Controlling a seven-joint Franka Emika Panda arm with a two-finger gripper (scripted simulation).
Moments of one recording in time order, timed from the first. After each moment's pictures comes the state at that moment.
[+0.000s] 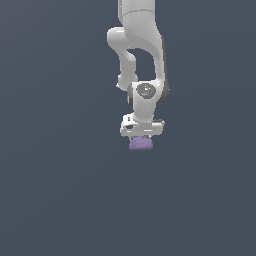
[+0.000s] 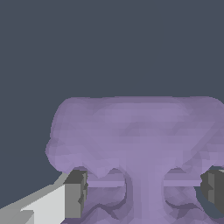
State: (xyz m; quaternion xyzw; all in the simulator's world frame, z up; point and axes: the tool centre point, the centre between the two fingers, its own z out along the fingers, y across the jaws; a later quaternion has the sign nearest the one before) arm -0.076 0.064 0.051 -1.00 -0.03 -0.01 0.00
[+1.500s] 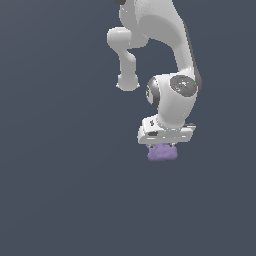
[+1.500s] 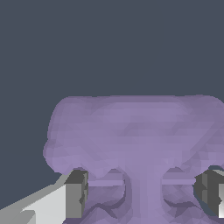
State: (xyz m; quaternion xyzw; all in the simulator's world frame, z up) arm 0.019 0.138 0.135 -1.00 -0.03 -0.01 0.00
